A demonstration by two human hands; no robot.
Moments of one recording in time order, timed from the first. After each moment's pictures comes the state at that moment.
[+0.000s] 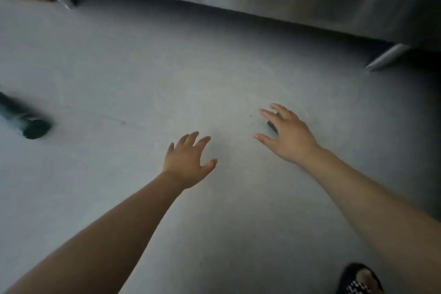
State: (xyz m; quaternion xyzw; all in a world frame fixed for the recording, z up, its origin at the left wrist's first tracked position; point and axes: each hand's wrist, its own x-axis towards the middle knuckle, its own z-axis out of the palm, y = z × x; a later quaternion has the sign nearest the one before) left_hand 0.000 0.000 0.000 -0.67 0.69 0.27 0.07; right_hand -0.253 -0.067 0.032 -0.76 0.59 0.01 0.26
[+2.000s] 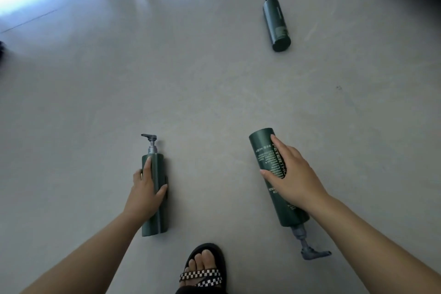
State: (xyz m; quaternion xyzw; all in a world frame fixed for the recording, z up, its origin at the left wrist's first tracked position) left_hand 0.171 0.464 -0.027 -0.96 0.03 0.25 -0.15; right_hand 0.024 0.157 -0.009 -0.86 0.24 0.05 0.45
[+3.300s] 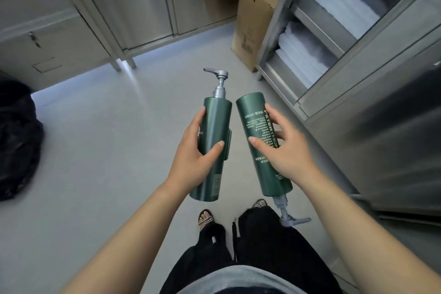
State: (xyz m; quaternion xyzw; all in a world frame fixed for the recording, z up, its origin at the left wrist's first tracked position) left_hand 0.164 0.343 0.786 -0.76 0.25 0.27 -0.53; right_hand 0.035 0.180 0.806 -0.80 0.35 -0.11 0.47
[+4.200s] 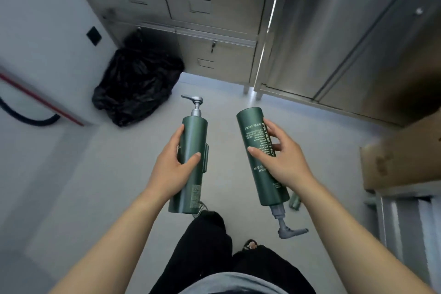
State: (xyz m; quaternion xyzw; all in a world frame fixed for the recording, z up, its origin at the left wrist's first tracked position) left_hand 0.371 0.453 0.794 -0.85 -0.15 0.05 -0.50; right_hand 0.414 0.207 0.797 -0.85 0.01 0.11 0.52
